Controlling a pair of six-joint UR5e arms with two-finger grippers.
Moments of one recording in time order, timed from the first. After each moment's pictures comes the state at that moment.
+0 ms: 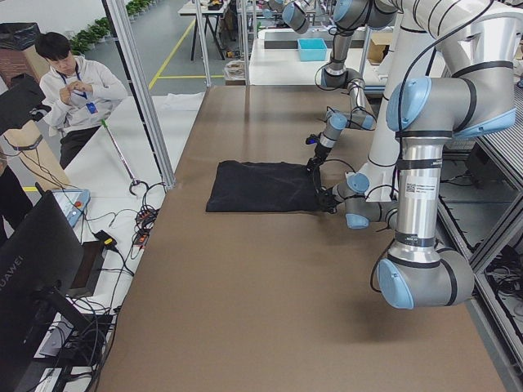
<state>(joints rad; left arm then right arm) -0.16 -1.75 -1.82 -2.45 -1.34 -1.98 0.17 -1.19 1.85 -1.30 1.29 2.19</state>
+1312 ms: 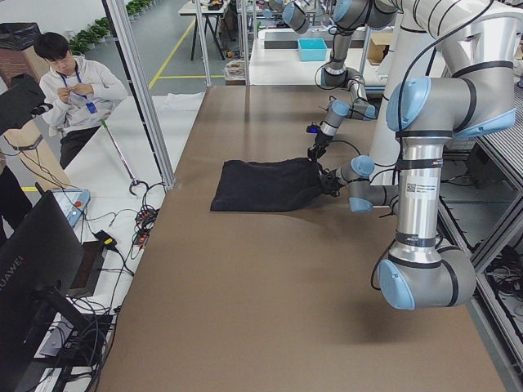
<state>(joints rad) -0.15 -1.73 -2.06 -2.31 -1.35 -1.96 0.16 -1.23 2.05 -1.34 1.27 2.30</state>
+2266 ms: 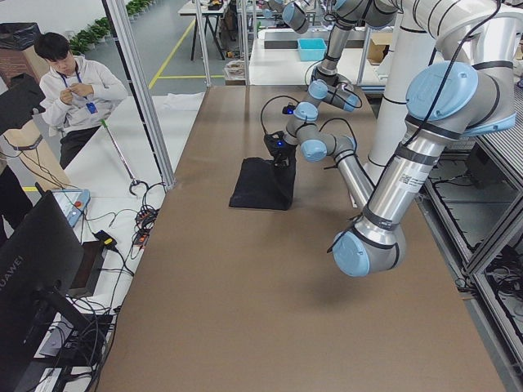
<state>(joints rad) -0.66 -2.21 -1.93 -1.63 -1.72 -1.69 0.46 -0.97 1.99 -1.69 1.43 2.12</state>
